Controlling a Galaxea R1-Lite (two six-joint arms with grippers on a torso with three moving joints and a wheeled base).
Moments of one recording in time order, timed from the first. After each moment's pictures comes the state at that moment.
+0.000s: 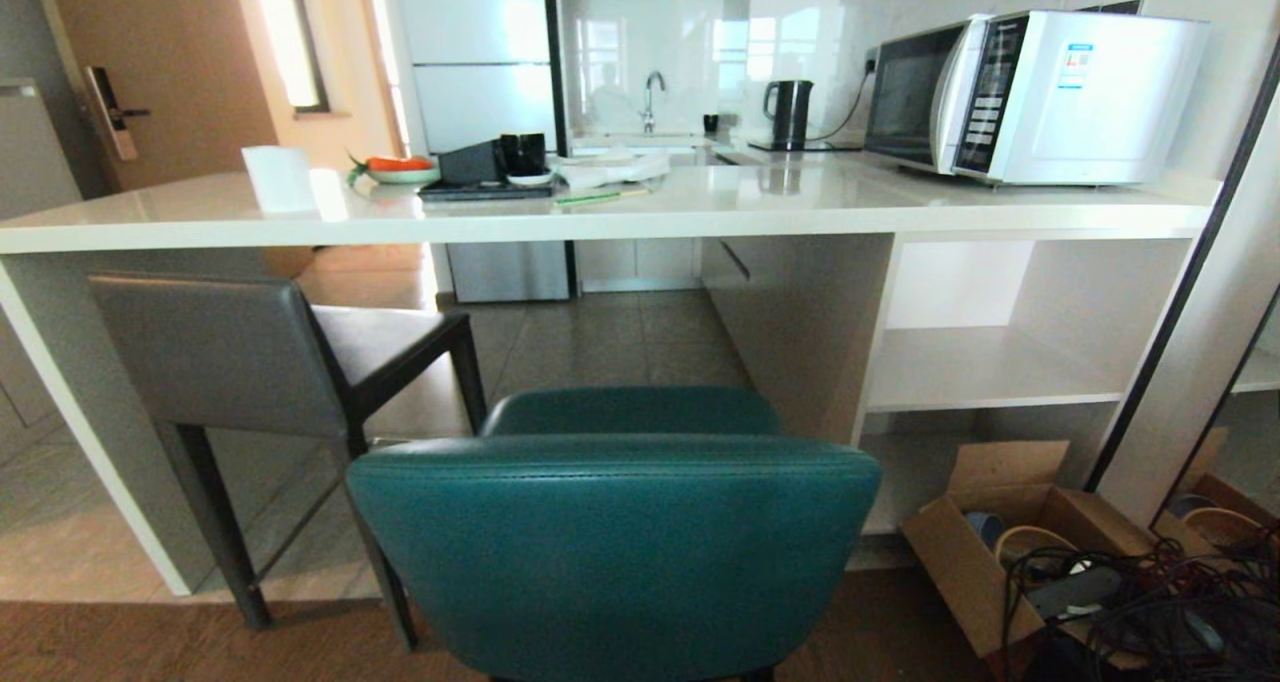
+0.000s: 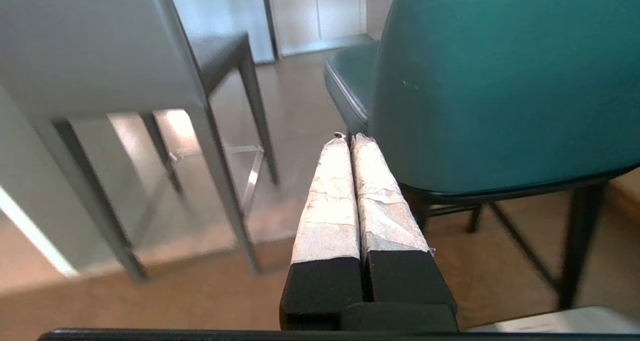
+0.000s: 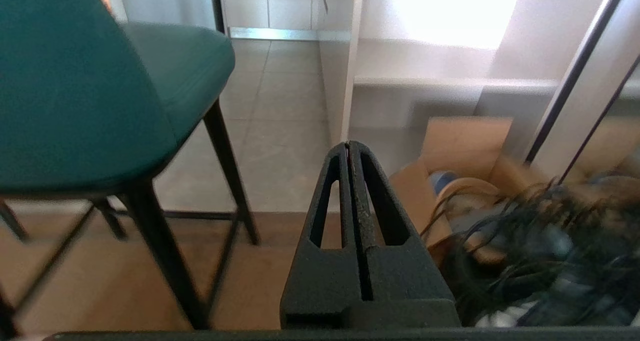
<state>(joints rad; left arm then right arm) 0.00 0.00 -0.07 0.05 -0.17 0.06 0.00 0.00 -0.01 0.00 0.04 -0.07</state>
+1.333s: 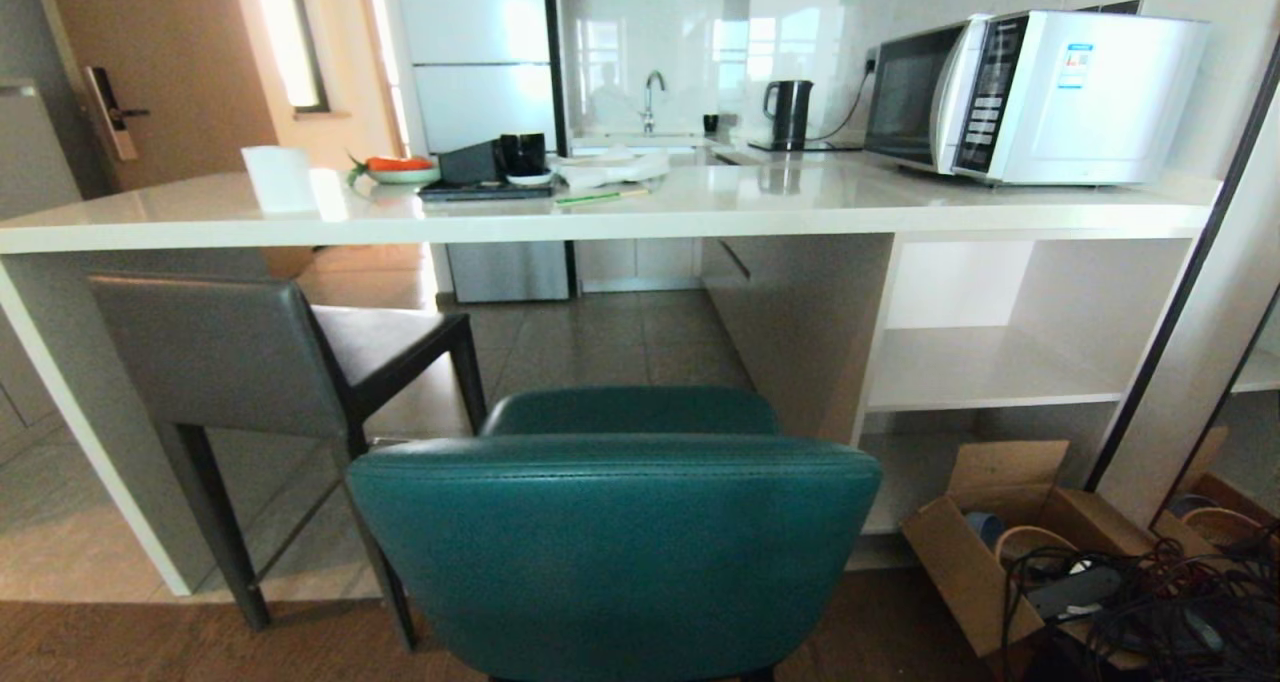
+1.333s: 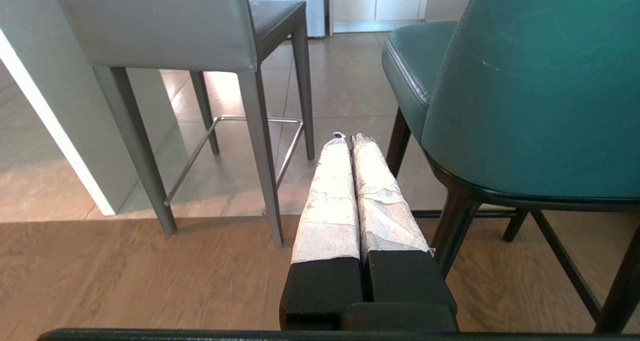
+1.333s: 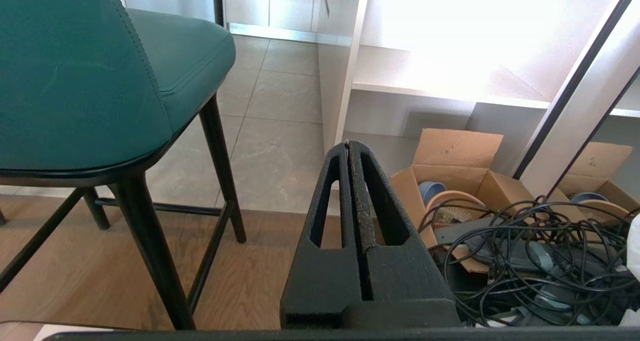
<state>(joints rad) 0.00 0.00 -0.01 0.03 0.00 0.05 0.00 0.00 0.00 0.00 0.05 -0.14</state>
